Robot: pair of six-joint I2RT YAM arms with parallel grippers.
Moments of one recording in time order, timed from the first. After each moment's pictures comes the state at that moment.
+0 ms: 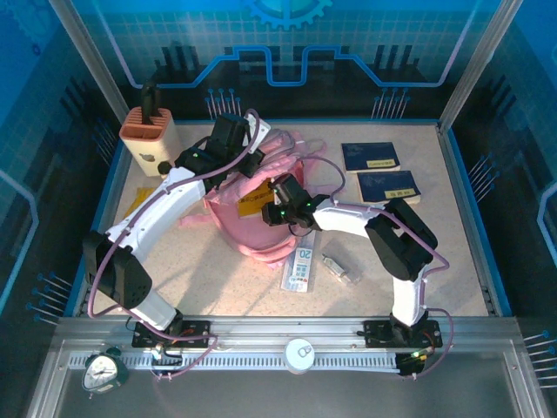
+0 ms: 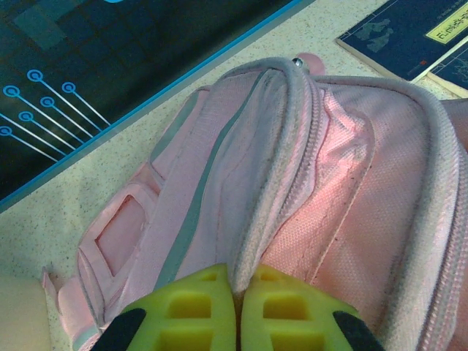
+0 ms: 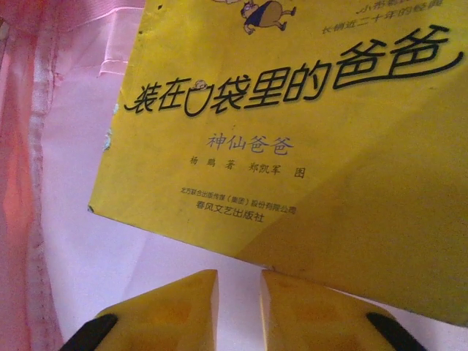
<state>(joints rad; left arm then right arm) -0.46 1.58 1.52 -0.60 -0.11 0.18 0.75 1.91 1.20 -0.12 -0.08 0.52</state>
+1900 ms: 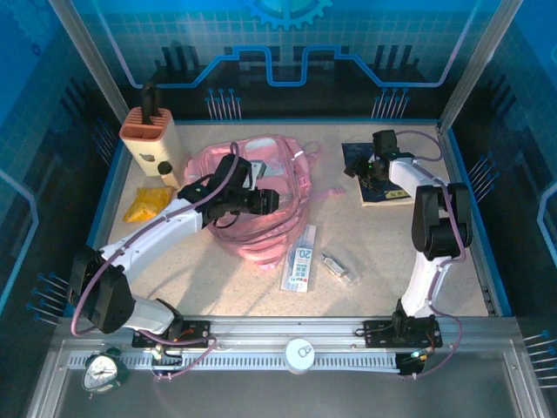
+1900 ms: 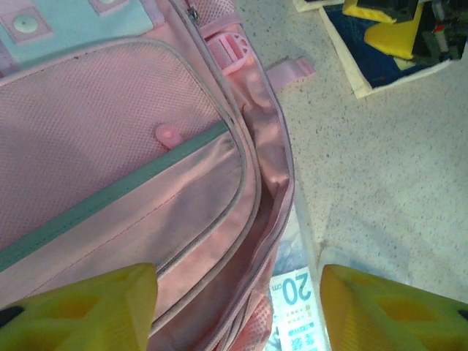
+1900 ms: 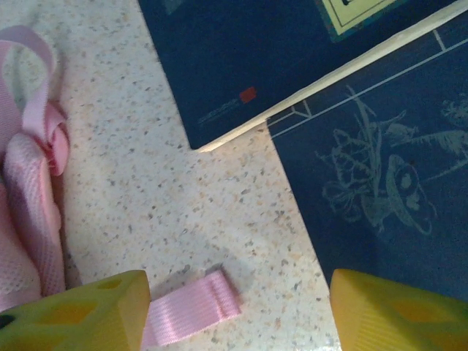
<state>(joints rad) -0.54 1.41 1.12 -0.51 0.16 -0.46 0.06 1.95 1.38 -0.48 -0.20 0.62</state>
